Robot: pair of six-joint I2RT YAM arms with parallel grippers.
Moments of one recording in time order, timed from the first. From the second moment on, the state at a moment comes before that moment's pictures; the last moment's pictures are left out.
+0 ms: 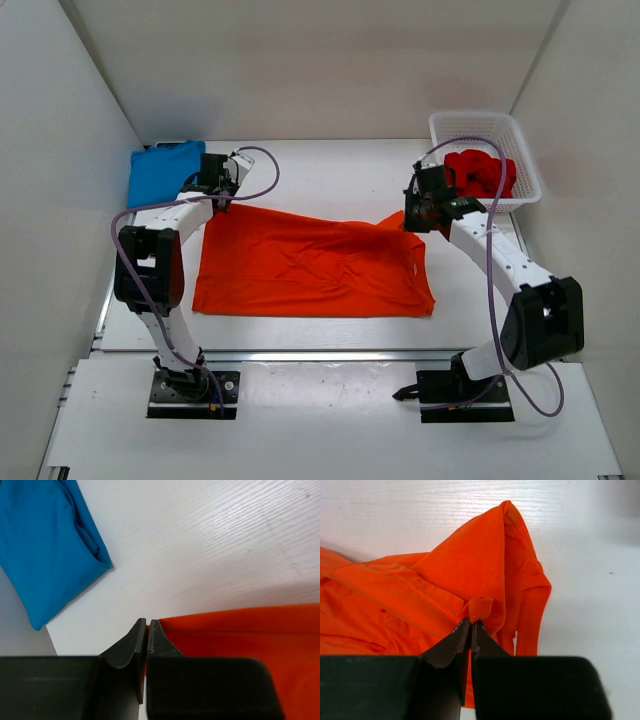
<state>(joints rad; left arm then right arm) -0.12 1.82 1.27 -0.22 -0.19 0.51 0.30 1.47 1.17 -0.56 0.06 0.29</state>
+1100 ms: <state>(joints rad) -0.26 1.34 0.67 -0.19 -0.38 0.59 0.32 1.12 0.59 -0.27 -0.15 0.34</state>
